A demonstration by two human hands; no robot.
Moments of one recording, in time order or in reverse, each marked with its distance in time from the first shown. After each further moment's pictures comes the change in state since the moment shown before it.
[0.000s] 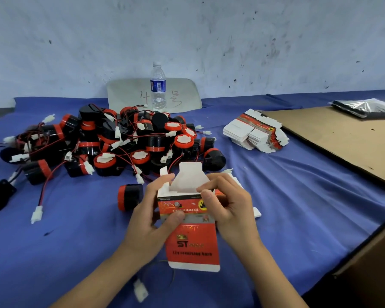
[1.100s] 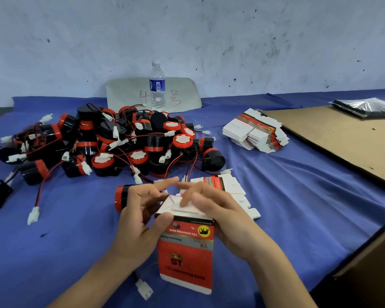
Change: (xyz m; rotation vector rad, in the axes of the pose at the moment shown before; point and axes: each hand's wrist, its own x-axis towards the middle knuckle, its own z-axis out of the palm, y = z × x) left_hand 0.001 0.004 -0.005 -0.053 0.031 0.139; right_hand 0.003 -0.021 -0.010 0.383 -0.484 0.389
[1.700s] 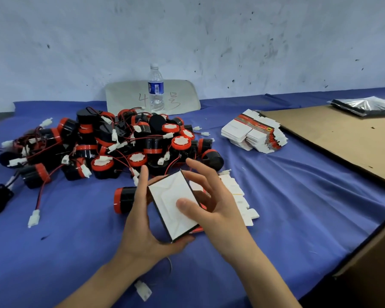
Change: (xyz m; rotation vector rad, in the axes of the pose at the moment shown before) left_hand -0.006 -0.002 0.008 0.255 -0.020 0.009; right_hand -0.001 -0.002 0.017 0.069 0.181 -0.179
